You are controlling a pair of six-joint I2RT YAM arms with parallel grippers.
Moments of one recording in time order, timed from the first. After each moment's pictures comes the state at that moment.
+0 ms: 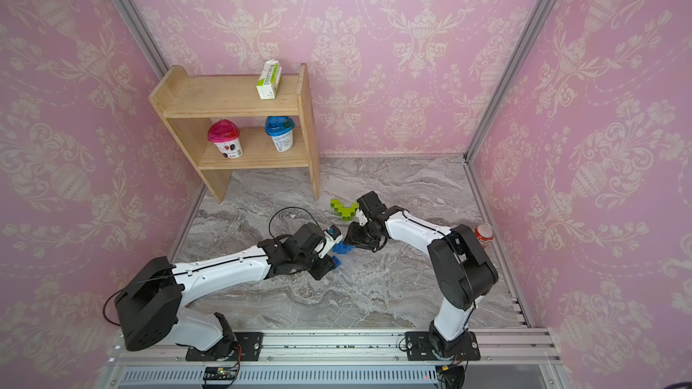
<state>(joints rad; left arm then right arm) -0.84 1.44 0.84 -0.35 0.11 -0.14 0.51 1.72 1.07 -0.50 -0.39 0.65</state>
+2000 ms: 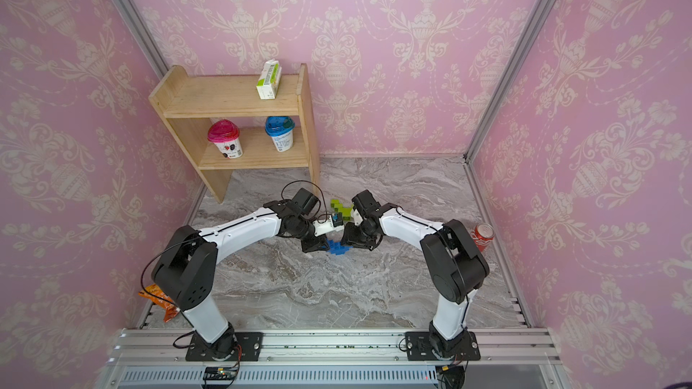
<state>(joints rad) -0.58 1.74 1.19 -0.64 0.39 0.62 0.53 1.78 1.14 -0.54 -0.39 0.59</state>
